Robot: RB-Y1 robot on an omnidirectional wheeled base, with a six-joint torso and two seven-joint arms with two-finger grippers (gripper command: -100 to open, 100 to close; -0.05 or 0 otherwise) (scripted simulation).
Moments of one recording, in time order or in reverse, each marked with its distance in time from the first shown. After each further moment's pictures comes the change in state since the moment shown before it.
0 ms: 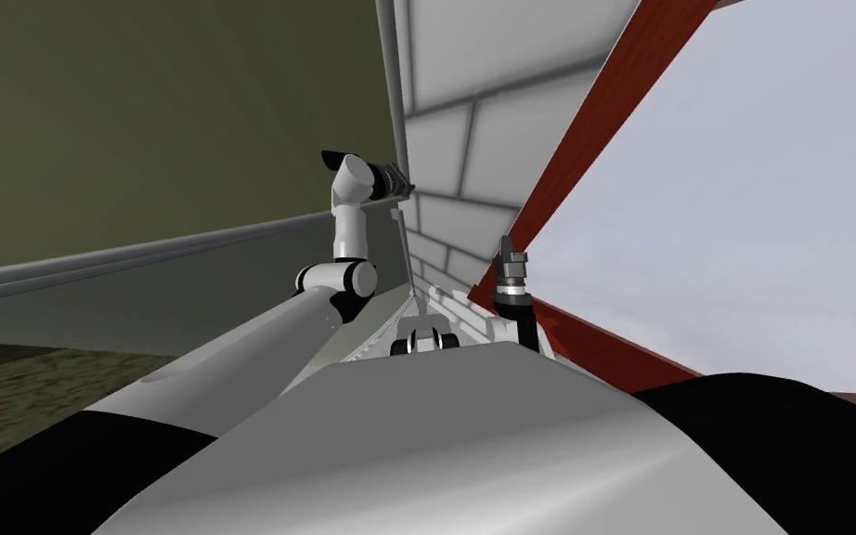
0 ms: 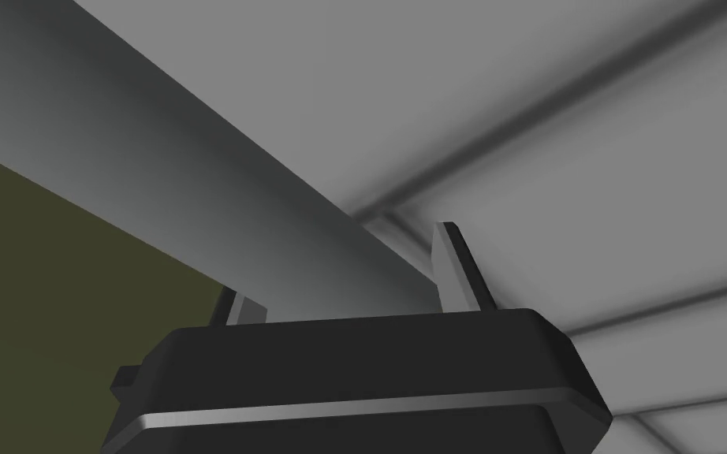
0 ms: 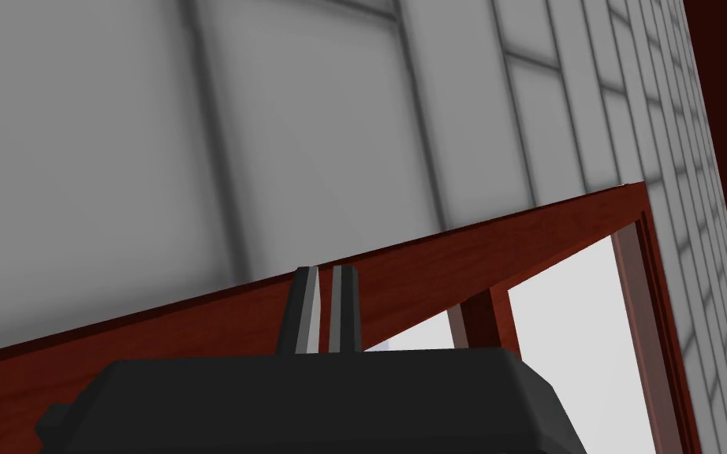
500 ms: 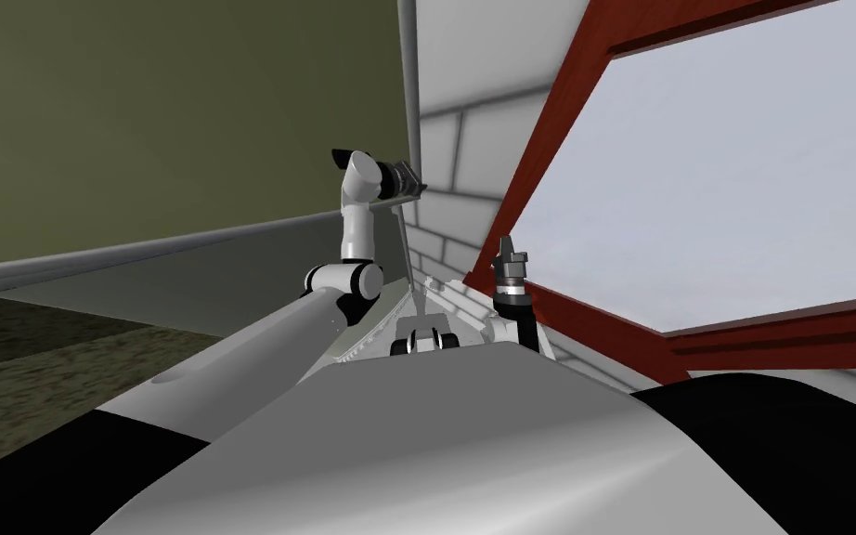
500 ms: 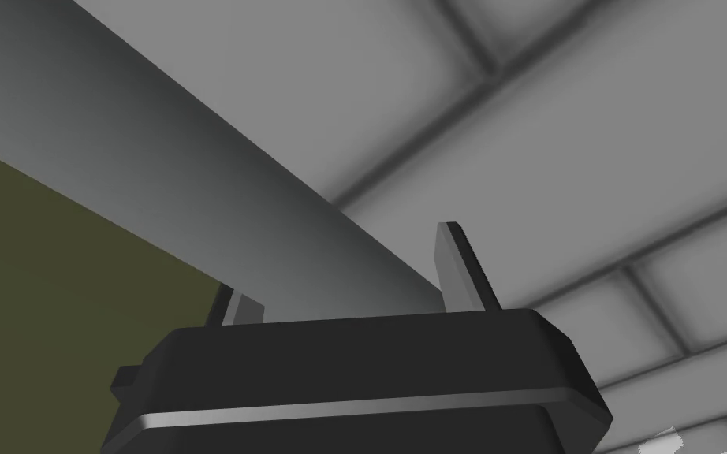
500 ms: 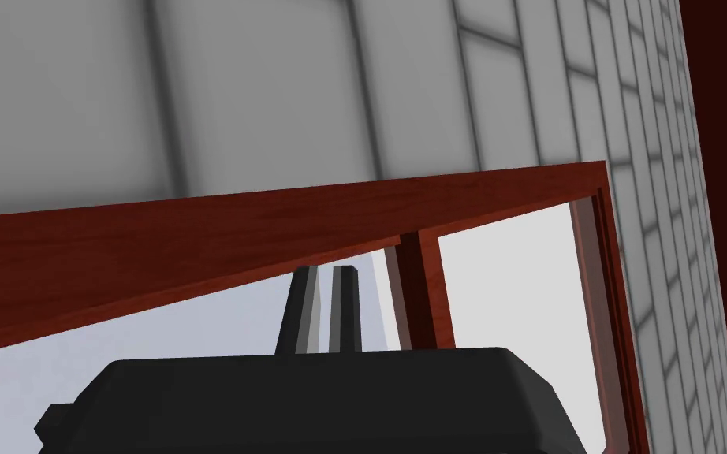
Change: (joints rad) left arm -0.009 -0.055 -0.016 -0.030 0.058 0.044 -0.023; right arm -0.001 0.000 0.000 0.000 0.000 0.000 0.000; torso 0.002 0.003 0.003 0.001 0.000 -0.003
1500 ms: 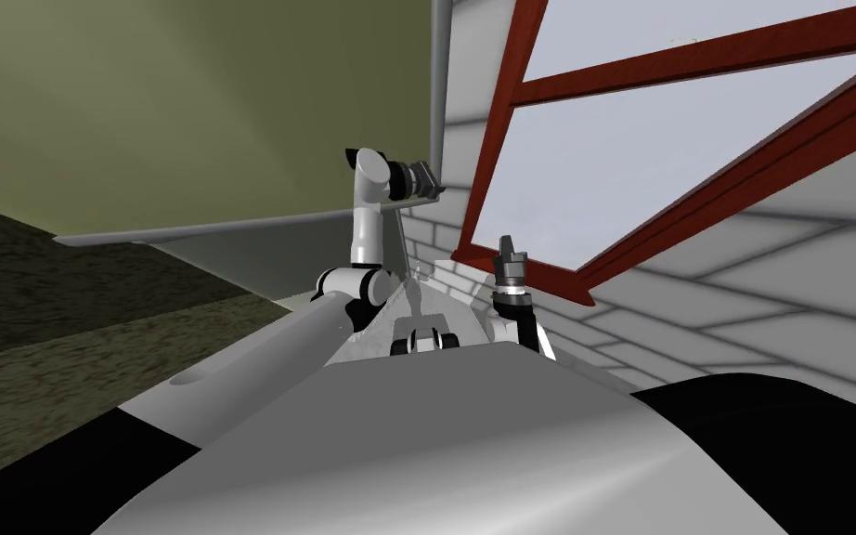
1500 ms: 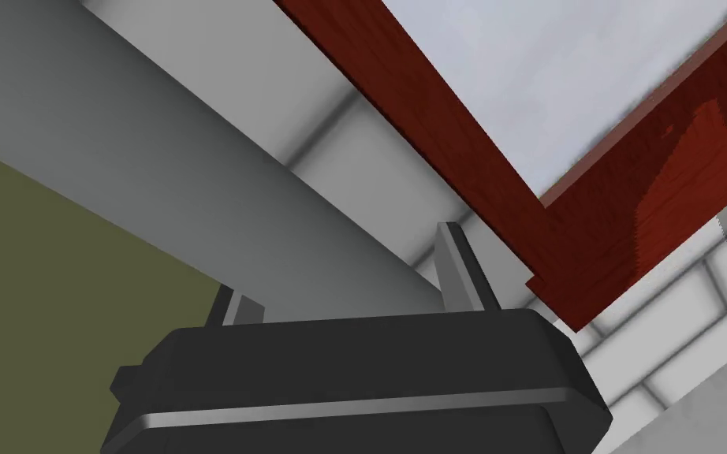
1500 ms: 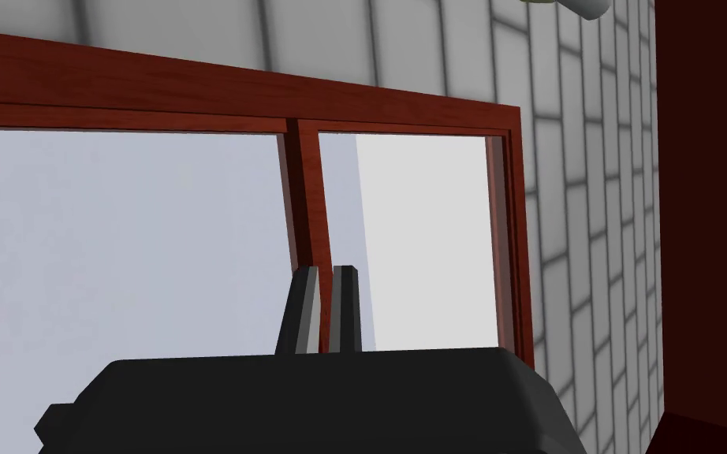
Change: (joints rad) left arm 0.017 -0.073 -0.039 -0.083 0.125 0.117 -0.033; right arm 0.000 0.000 0.000 0.000 0.000 0.000 0.000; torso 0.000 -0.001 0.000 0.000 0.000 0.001
